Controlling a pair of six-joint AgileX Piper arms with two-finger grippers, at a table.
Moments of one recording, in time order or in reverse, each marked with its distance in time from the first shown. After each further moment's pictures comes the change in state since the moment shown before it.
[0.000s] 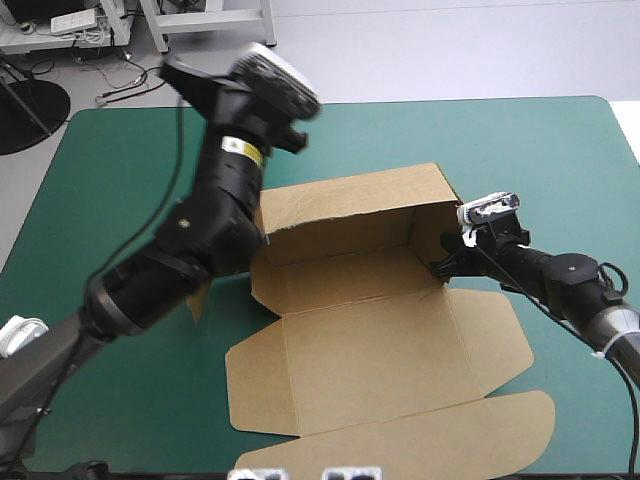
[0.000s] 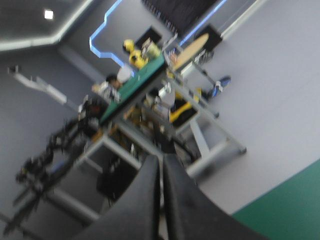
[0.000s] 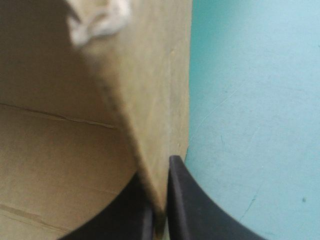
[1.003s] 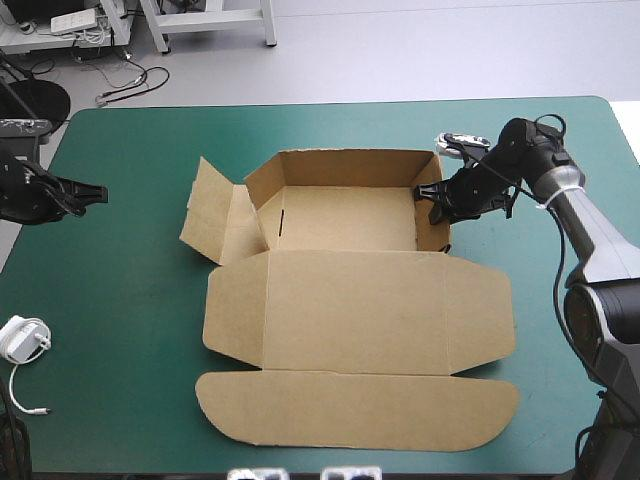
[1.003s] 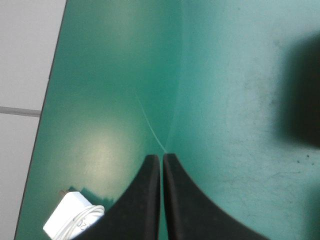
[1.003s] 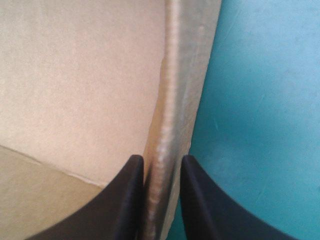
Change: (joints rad) left arm 1.080 -0.057 0.116 -1.326 0.295 0.597; right arm 0.000 0.563 -0.915 -0.899 0.772 1.248
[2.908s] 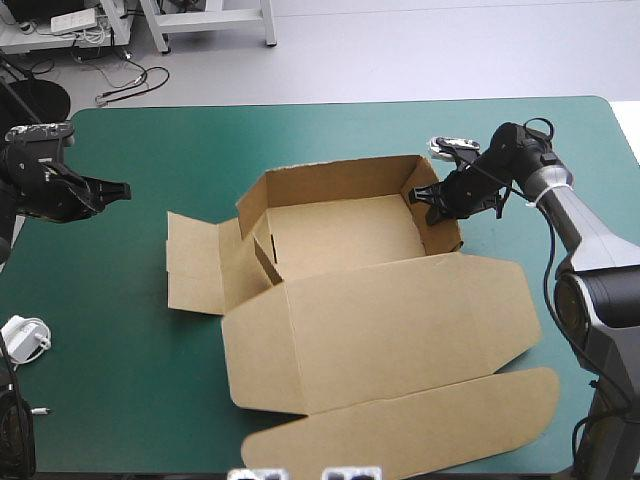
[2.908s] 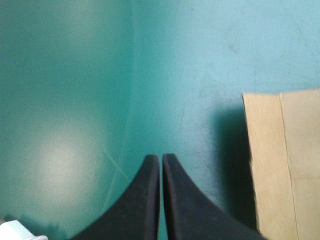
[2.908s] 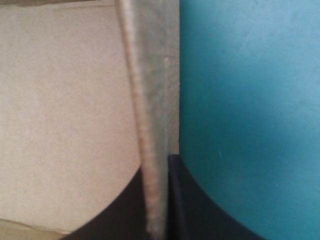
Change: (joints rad) left arm 0.000 0.059 0.037 -0.147 -0.075 0.020; right arm 0.002 0.064 -0.024 0.032 -0.030 -0.070
